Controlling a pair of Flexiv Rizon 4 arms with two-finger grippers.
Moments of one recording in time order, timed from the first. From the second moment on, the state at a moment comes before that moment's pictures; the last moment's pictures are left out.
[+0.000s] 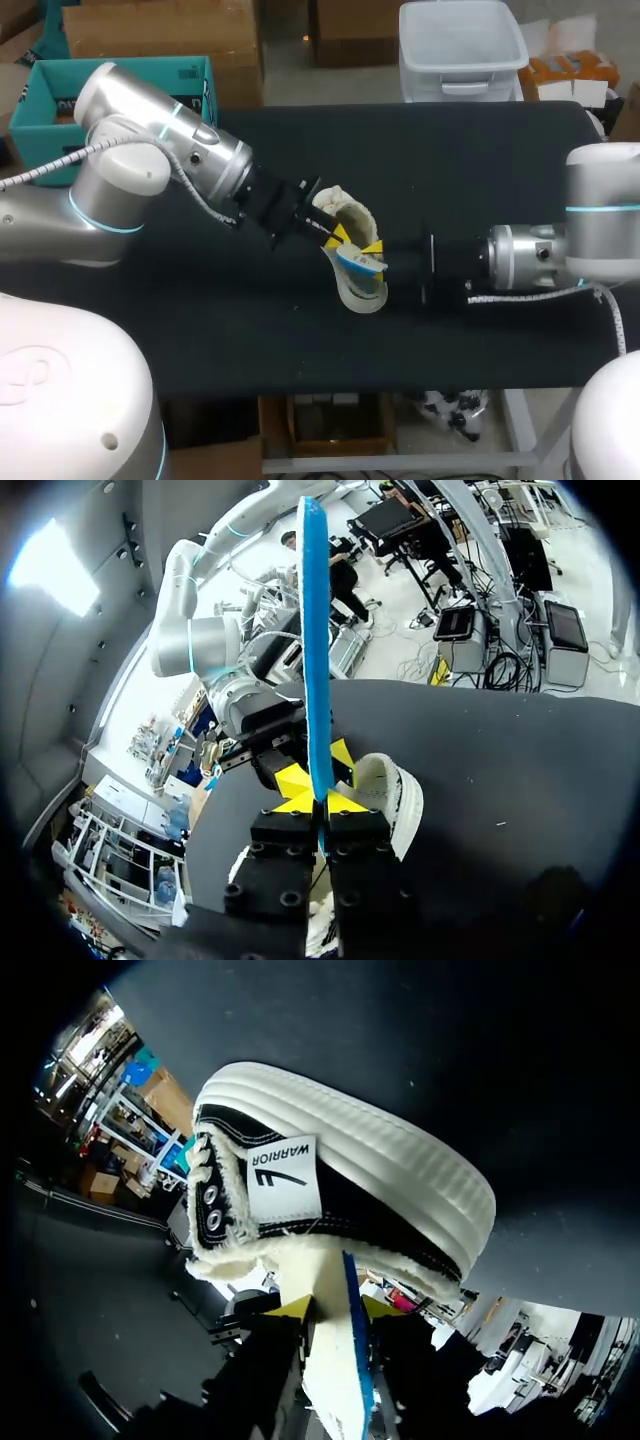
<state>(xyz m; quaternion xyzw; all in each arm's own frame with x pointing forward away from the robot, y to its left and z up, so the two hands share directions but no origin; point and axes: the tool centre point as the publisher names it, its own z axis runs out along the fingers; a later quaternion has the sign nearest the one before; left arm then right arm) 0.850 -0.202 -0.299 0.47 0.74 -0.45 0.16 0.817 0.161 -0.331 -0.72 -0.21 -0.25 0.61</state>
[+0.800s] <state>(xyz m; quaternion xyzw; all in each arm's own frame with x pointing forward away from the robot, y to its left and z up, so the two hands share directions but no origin) 0.869 -0.187 -0.319 0.44 0.76 -0.44 0.16 0.824 0.155 -0.334 -0.73 -0.20 -0.23 0.61</state>
